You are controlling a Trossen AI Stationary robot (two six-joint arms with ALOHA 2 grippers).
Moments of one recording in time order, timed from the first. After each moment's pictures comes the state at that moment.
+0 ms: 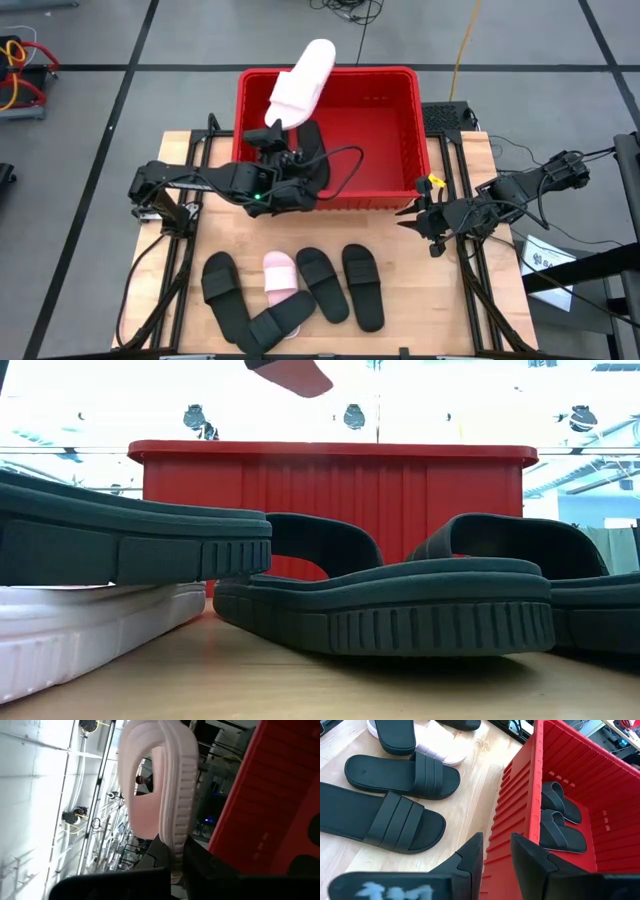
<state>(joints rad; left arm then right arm) -0.12 1.72 1.83 -1.11 -1.57 0.21 0.43 0.97 1.11 -0.86 0.42 -0.22</state>
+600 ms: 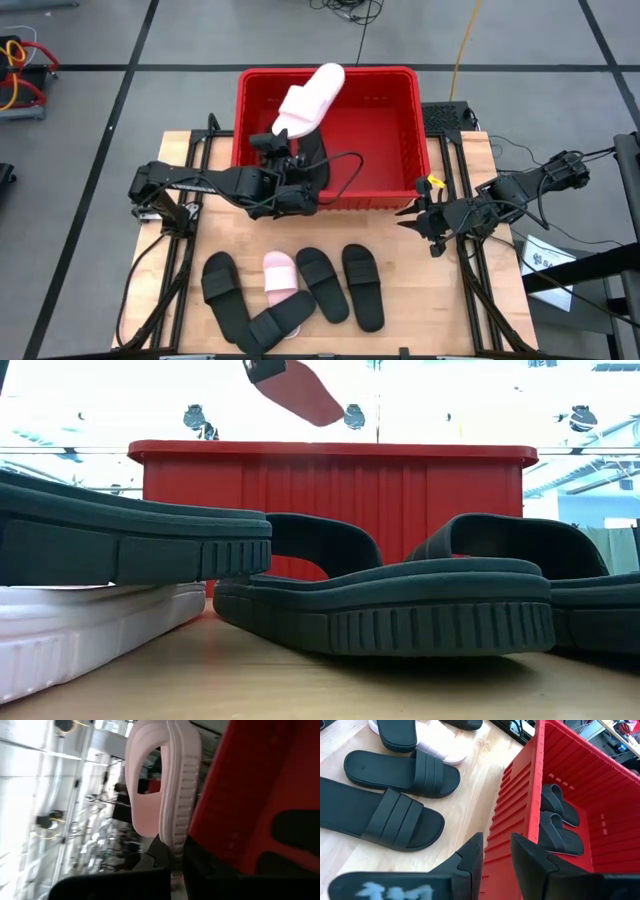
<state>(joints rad) -0.11 1.72 1.77 -1.11 -1.45 0.11 0.43 0.97 1.11 -0.86 0.42 -0.26</state>
